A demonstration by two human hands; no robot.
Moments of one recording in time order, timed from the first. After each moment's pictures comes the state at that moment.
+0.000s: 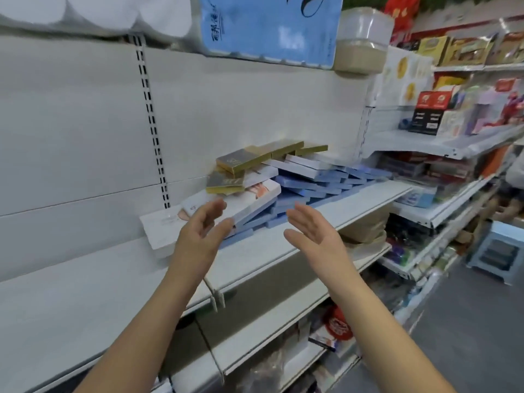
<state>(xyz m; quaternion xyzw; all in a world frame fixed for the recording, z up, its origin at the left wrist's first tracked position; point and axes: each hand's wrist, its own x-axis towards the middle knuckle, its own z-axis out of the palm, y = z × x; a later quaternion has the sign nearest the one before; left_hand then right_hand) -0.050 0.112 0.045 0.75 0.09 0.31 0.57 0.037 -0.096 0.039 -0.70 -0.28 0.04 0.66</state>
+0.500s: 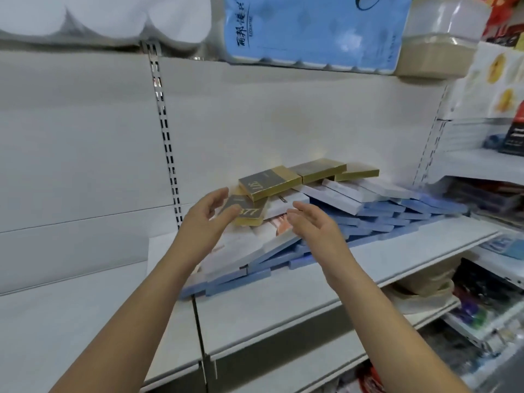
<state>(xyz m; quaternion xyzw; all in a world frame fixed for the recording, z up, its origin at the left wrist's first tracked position) 0.056 0.178 0.078 0.79 0.18 0.33 0.48 0.176 -0.019 0.072 -0.68 -0.28 0.14 0.66</state>
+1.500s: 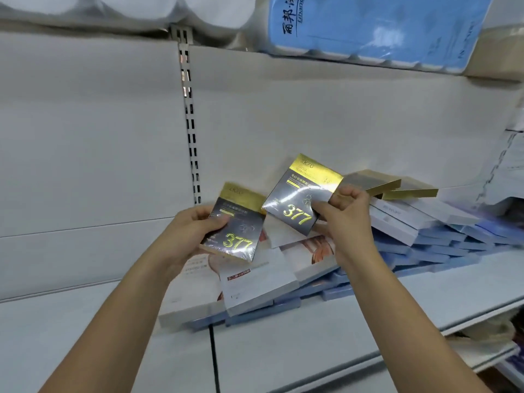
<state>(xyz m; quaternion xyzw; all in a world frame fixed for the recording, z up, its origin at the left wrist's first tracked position) 0.057 0.266 0.077 0.69 0.24 0.24 0.65 0.241 0.068 0.089 -0.60 -0.21 0.07 0.77</state>
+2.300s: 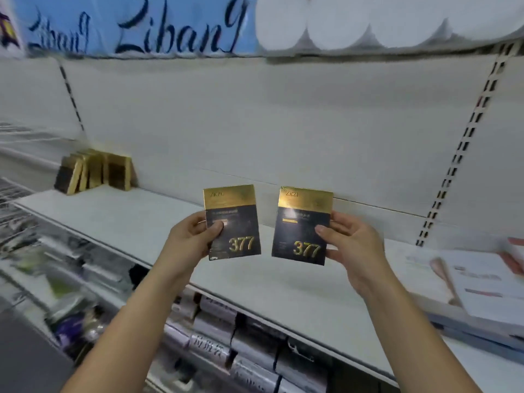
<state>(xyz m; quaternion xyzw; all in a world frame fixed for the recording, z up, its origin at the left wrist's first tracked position) -0.340 0.277 0.025 0.51 0.41 0.56 0.51 -0.051 0.219 0.056 -0.50 -0.47 0.40 0.61</state>
